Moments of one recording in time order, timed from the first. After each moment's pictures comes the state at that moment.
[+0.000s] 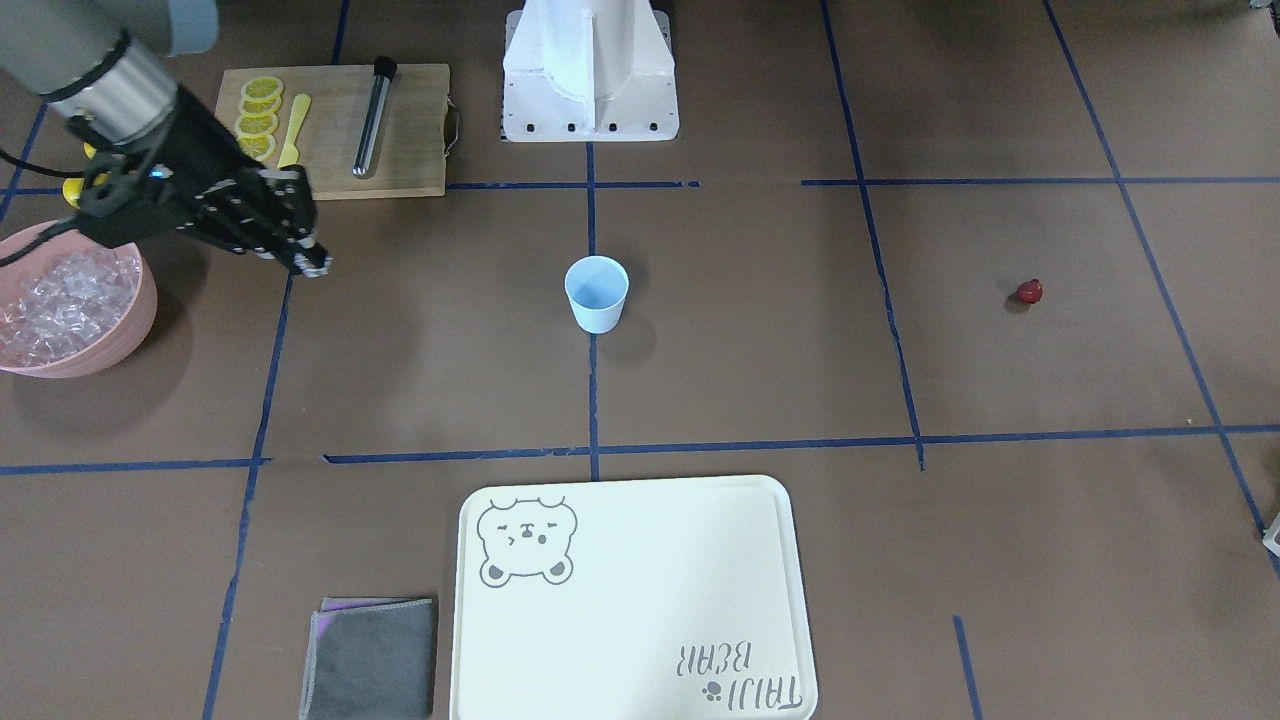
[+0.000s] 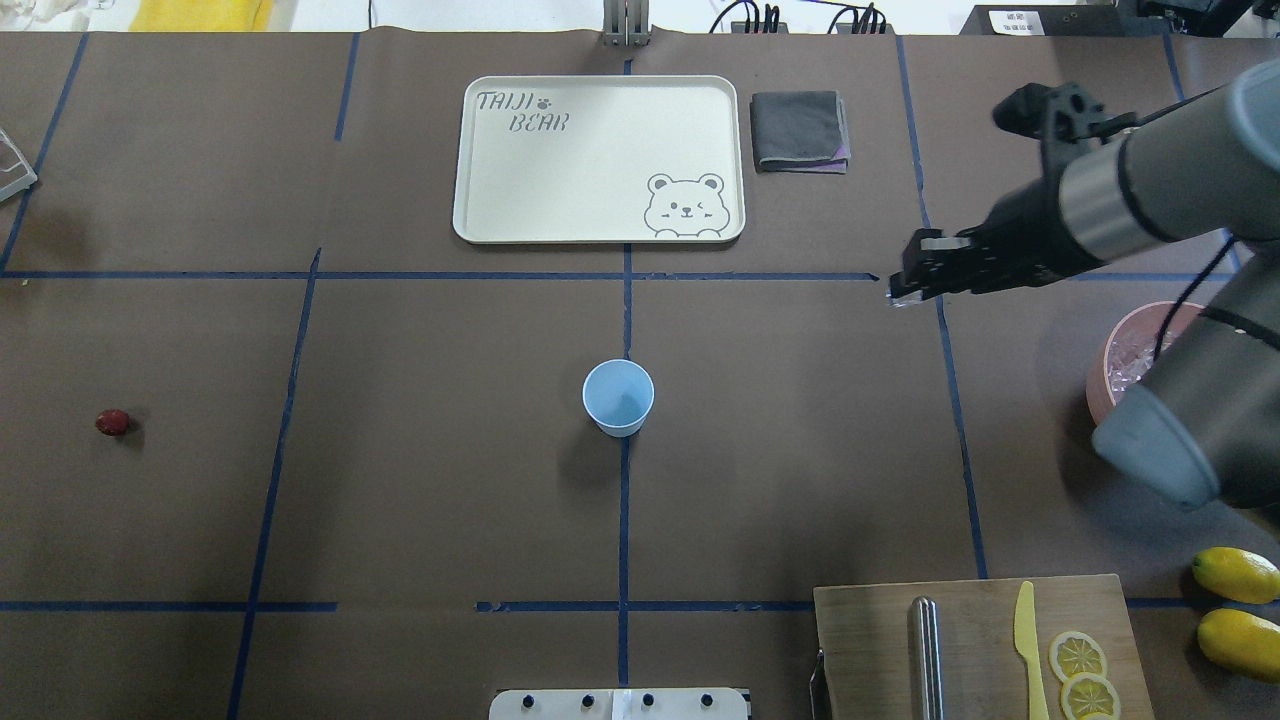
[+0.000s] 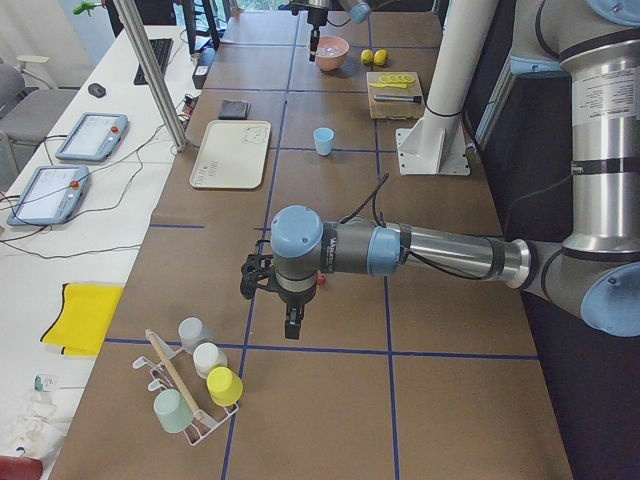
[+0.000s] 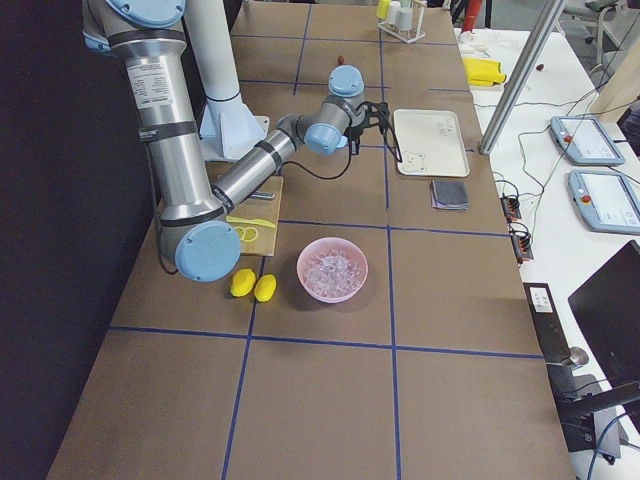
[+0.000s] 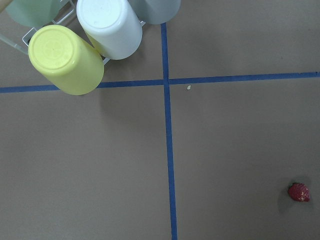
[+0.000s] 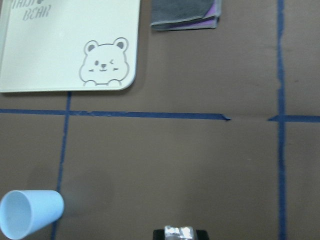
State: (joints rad) left arm -1.61 -1.44 -1.84 -1.51 -2.37 0.03; right arm 0.80 -1.27 2.02 -1.26 2.13 1.21
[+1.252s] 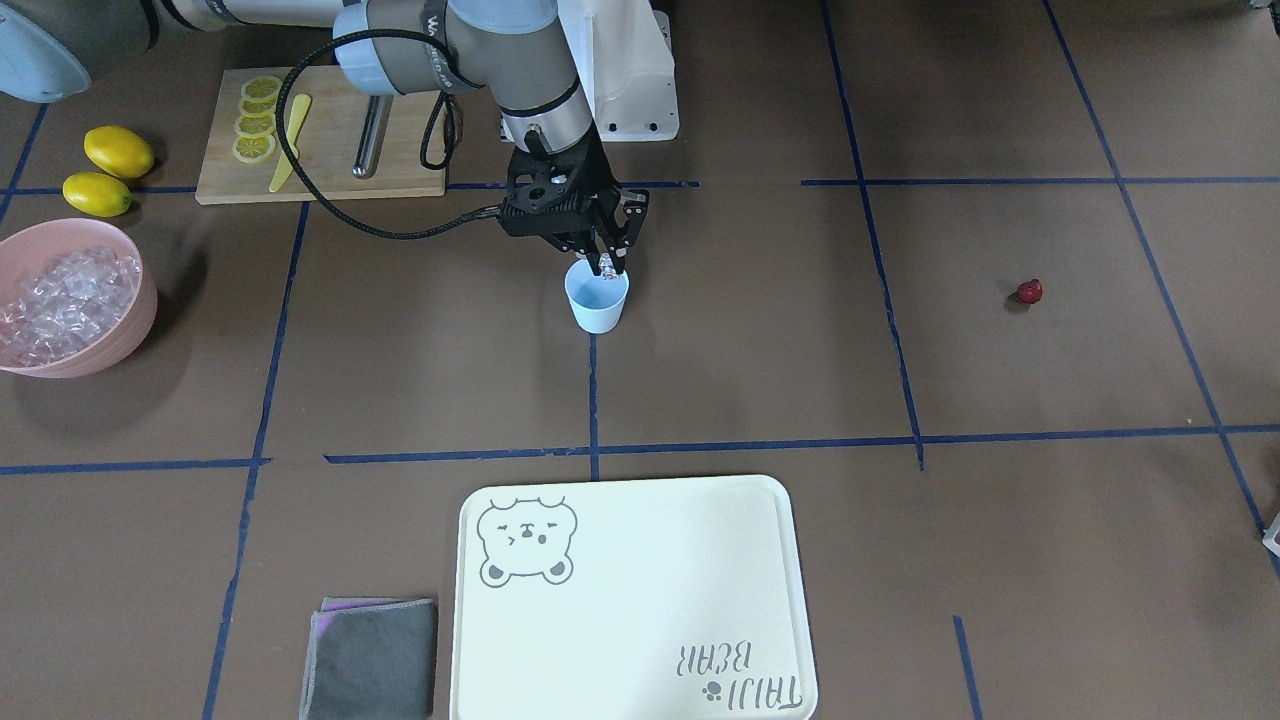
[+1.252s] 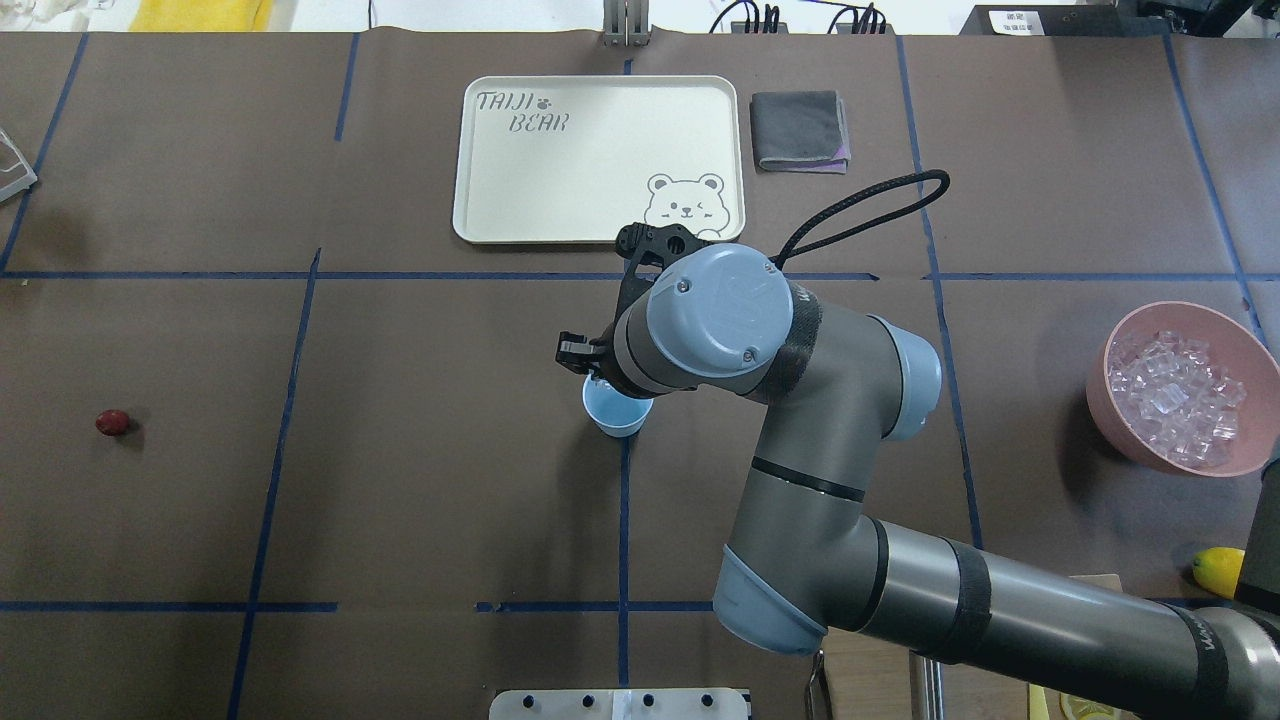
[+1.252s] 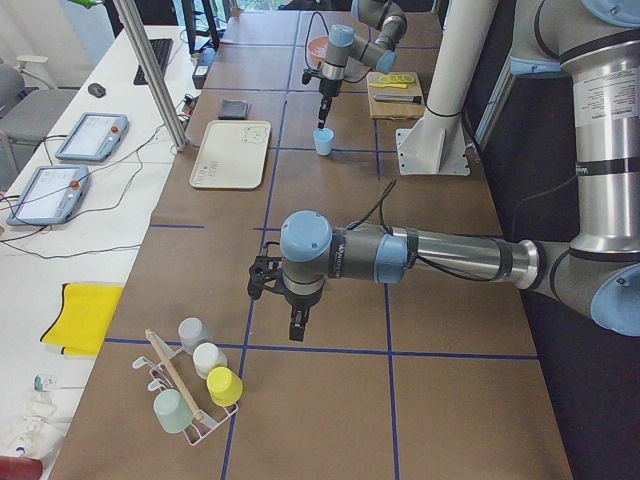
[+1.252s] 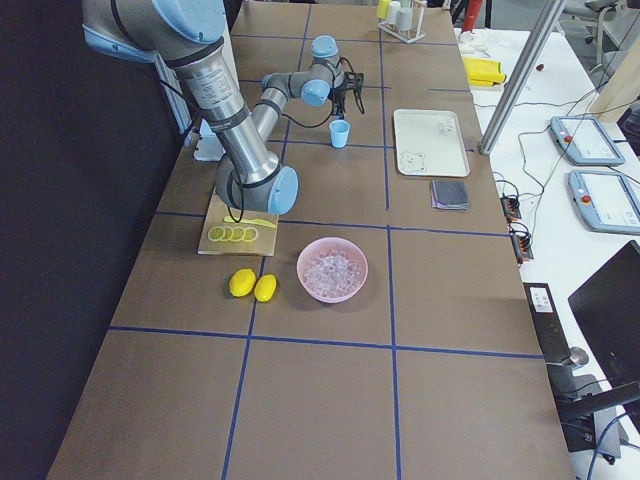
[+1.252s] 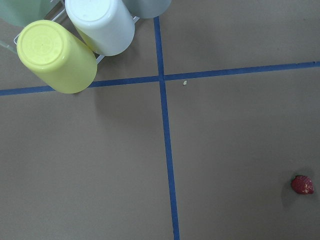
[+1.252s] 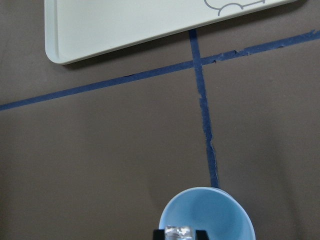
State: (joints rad) left arm -1.59 -1.40 -1.85 -1.57 -2.37 0.03; right arm 0.45 -0.86 1.72 -1.40 1.74 1.47
